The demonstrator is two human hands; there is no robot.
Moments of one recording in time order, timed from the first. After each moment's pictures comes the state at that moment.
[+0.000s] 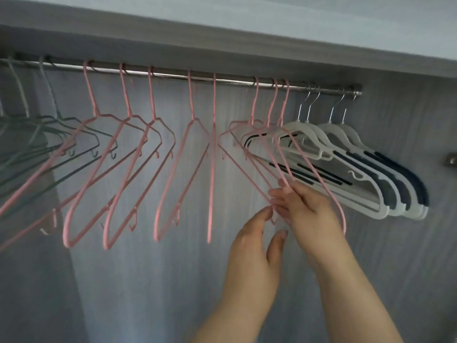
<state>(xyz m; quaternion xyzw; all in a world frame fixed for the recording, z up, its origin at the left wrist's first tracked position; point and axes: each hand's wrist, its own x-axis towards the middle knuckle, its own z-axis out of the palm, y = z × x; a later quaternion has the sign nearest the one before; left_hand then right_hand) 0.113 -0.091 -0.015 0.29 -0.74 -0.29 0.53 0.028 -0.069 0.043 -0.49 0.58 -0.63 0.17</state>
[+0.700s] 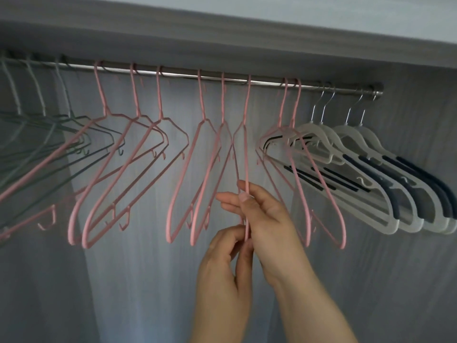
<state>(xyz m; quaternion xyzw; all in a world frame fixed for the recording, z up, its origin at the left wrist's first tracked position) 0.143 -0.090 -0.024 0.30 -0.67 -0.25 0.63 0.074 -0.090 0.035 -0.54 0.46 -0.62 0.34</state>
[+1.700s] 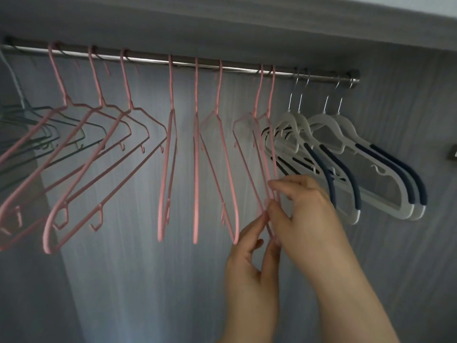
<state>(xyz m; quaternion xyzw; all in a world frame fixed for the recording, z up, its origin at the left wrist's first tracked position) 0.074 -0.079 -0.033 0.24 -0.58 -0.45 0.63 0.009 -0.059 0.045 -0.60 0.66 -0.45 -0.09</state>
